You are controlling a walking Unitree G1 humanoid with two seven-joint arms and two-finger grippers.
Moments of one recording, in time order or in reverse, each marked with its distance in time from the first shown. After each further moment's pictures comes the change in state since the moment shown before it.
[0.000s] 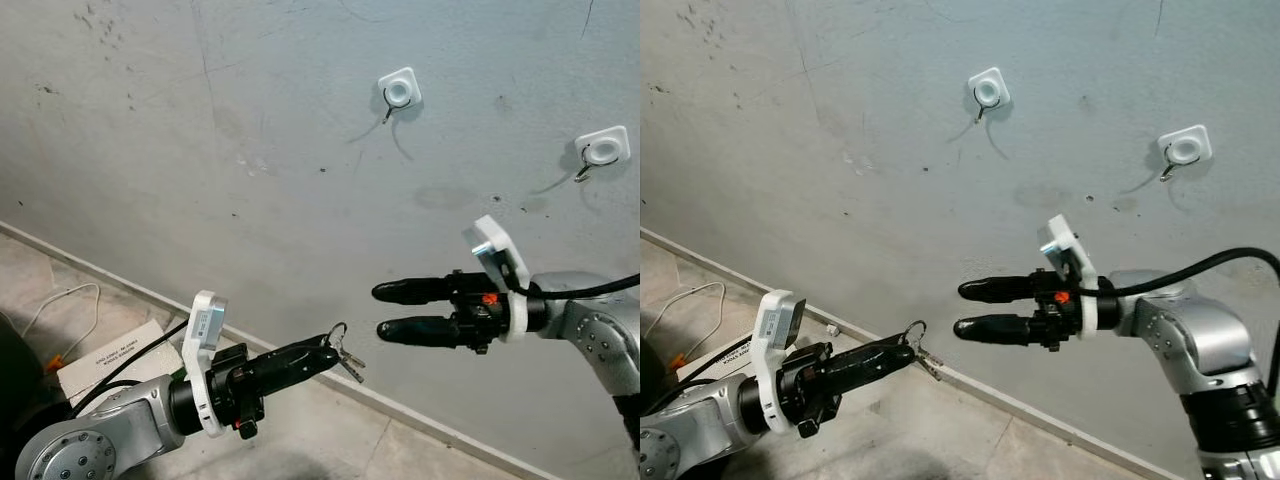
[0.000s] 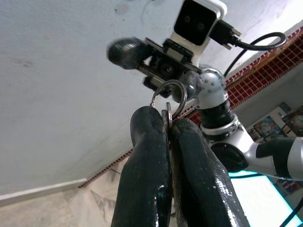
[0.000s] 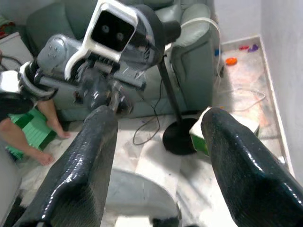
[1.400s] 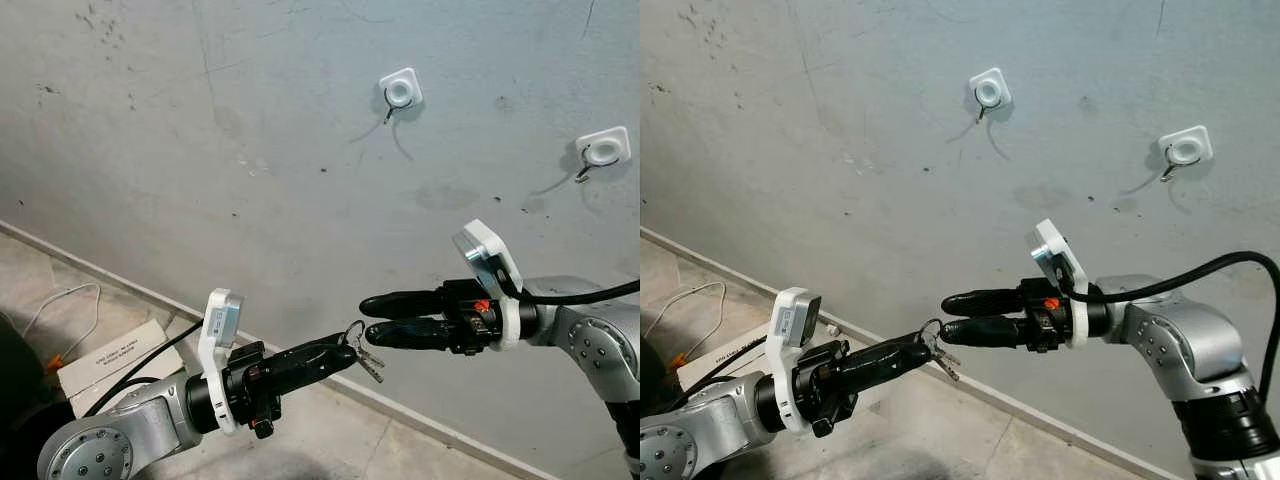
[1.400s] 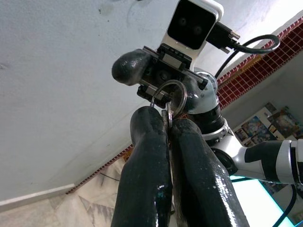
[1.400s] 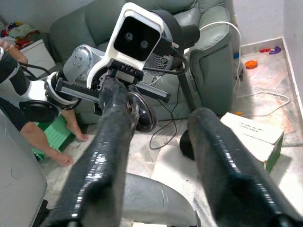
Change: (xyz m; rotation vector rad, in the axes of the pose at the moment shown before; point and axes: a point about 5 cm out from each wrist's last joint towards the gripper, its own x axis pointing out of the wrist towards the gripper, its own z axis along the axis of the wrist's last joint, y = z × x) left arm 0.010 -0.003 -0.001 -0.011 -0.007 -0.044; right arm 0.004 0.012 0.002 0.033 -0.008 0.072
